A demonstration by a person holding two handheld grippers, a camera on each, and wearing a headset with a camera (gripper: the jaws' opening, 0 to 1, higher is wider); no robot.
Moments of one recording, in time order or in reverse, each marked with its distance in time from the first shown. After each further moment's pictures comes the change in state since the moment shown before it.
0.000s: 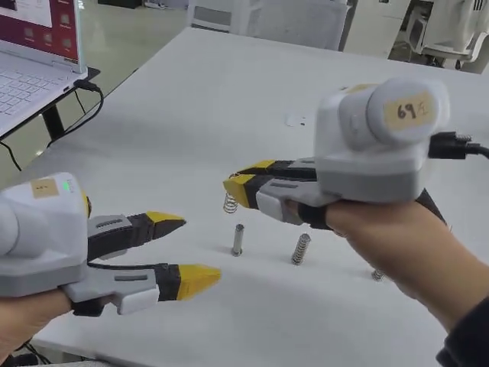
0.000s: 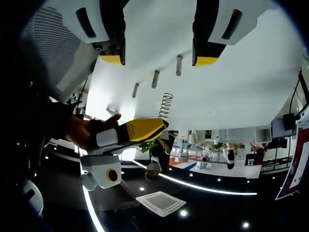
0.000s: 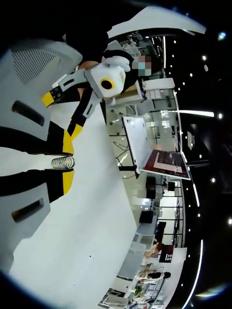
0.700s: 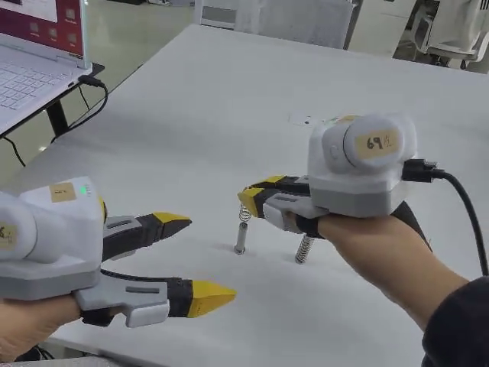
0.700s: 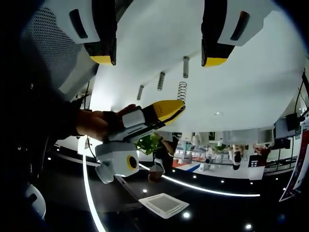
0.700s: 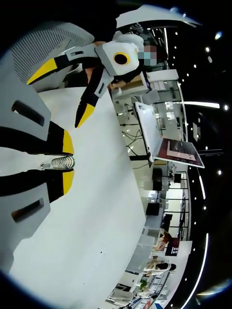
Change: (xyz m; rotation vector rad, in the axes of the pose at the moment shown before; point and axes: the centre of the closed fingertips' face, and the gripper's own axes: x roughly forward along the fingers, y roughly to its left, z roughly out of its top) left arm 0.006 -0.010 -0.005 0.005 0.014 -0.030; right arm 0.025 -0.027 -0.040 0.018 0.052 -0.066
